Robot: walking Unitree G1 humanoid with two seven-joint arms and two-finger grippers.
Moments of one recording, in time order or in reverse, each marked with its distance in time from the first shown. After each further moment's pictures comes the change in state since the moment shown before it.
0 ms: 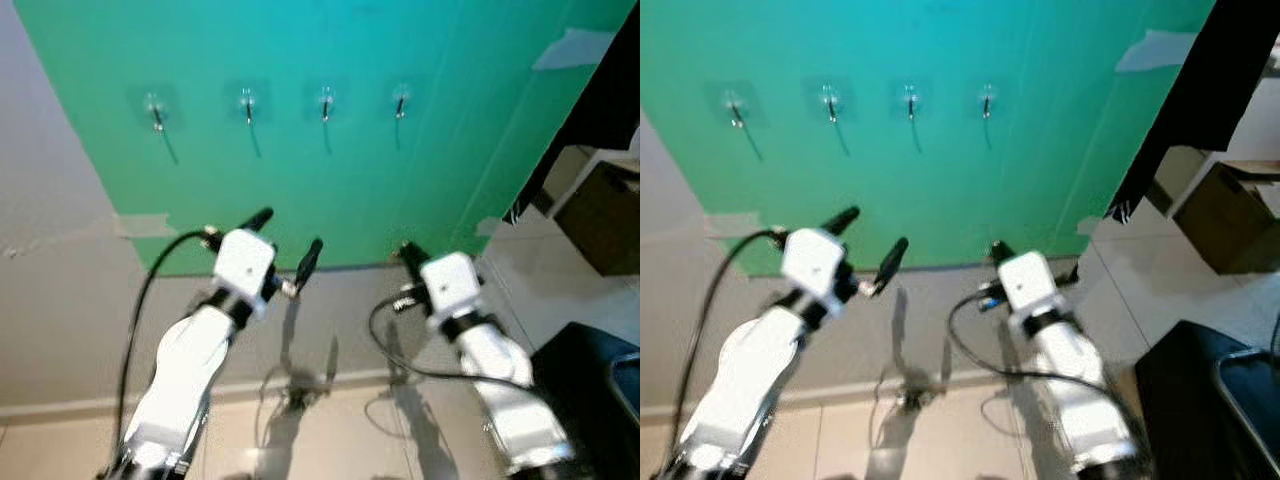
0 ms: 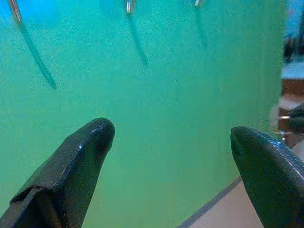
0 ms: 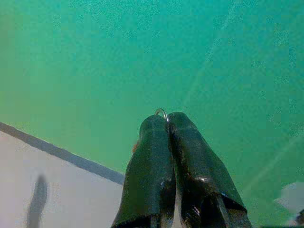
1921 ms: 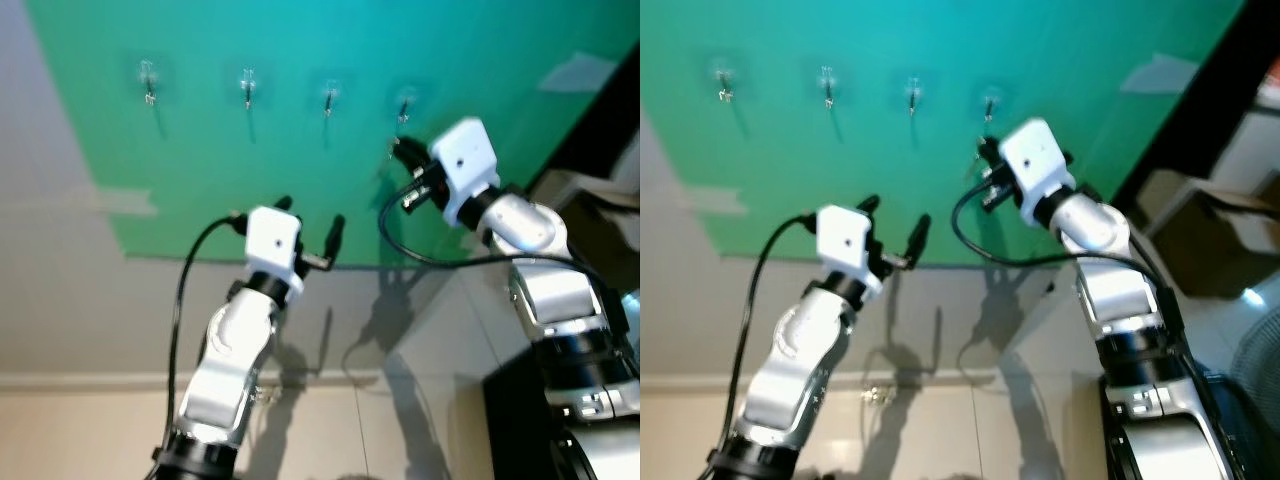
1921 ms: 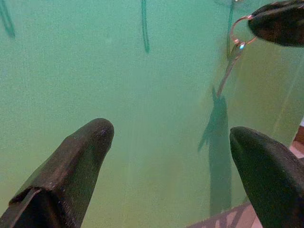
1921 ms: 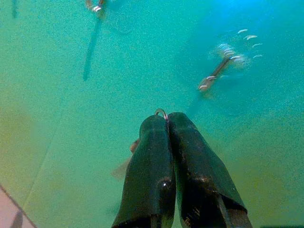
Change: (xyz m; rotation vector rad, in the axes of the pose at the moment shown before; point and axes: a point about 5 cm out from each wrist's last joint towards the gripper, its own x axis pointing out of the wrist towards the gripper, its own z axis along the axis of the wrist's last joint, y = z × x) left arm 0.040 -0.025 0.000 -0.194 0.049 0.131; right arm 0.068 -0.051 0.096 -0.115 -0.117 0.198
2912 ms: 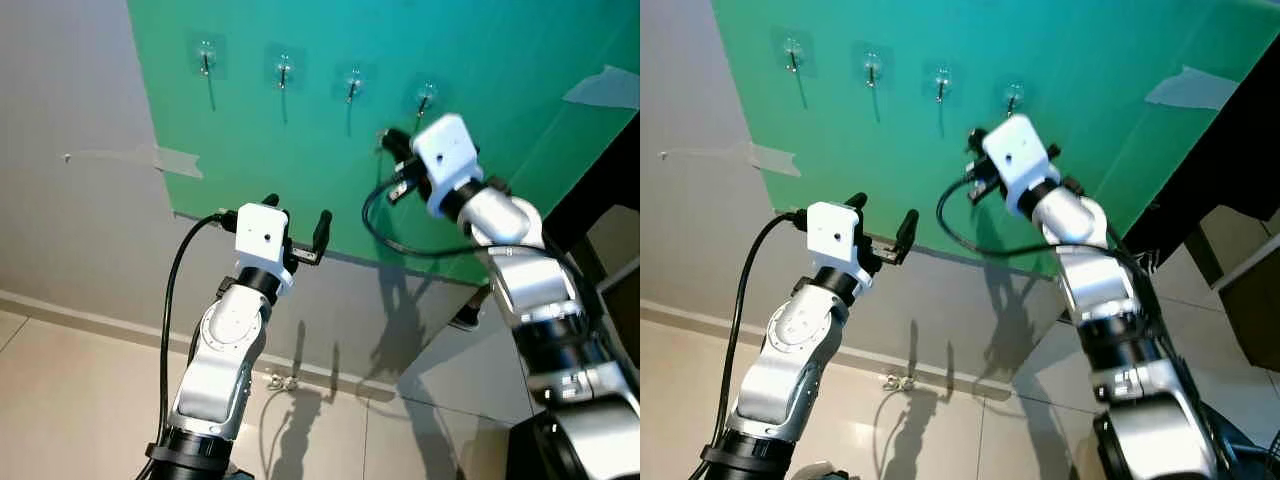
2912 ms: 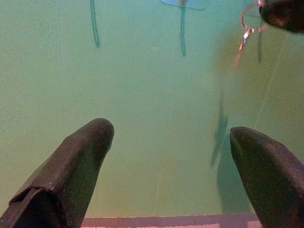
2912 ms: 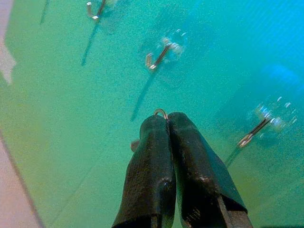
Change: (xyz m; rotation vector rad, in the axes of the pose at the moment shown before) left arm 0.000 0.013 0.001 0.007 0.008 0.054; right arm 0.020 0.001 0.010 -0.054 -0.052 -0.041
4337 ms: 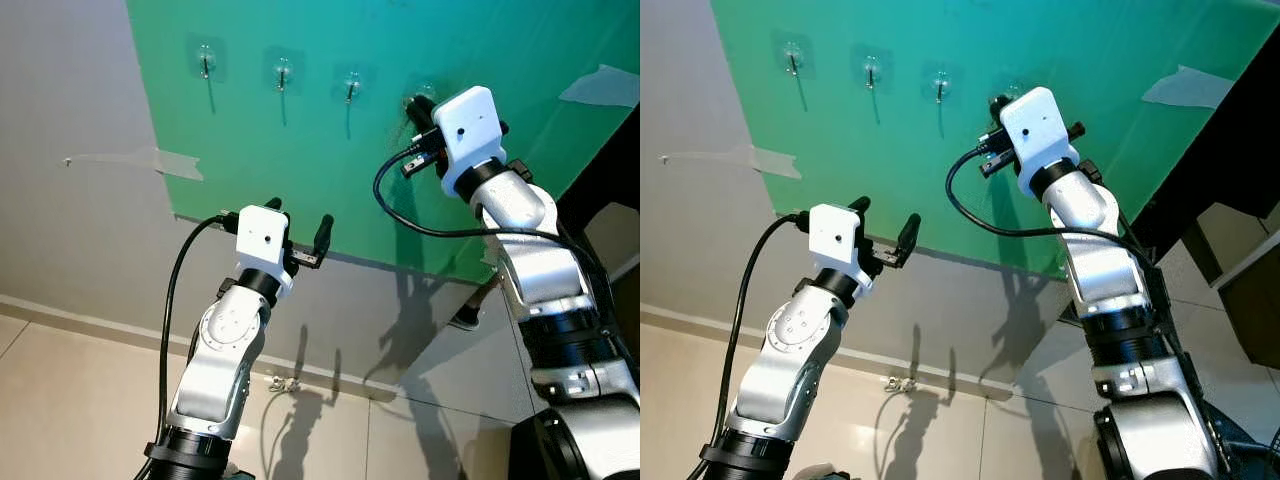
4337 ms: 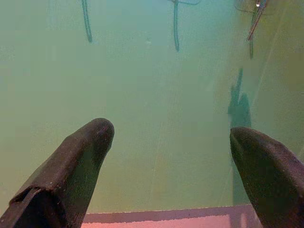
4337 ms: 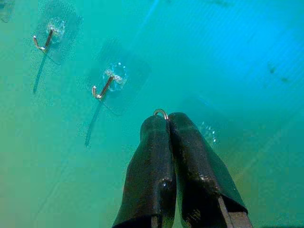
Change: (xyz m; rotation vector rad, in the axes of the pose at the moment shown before) left arm 0.000 0.001 -0.004 -0.014 0.020 -0.023; right arm -0.005 -0.012 0.015 0.014 -0.024 -0.151
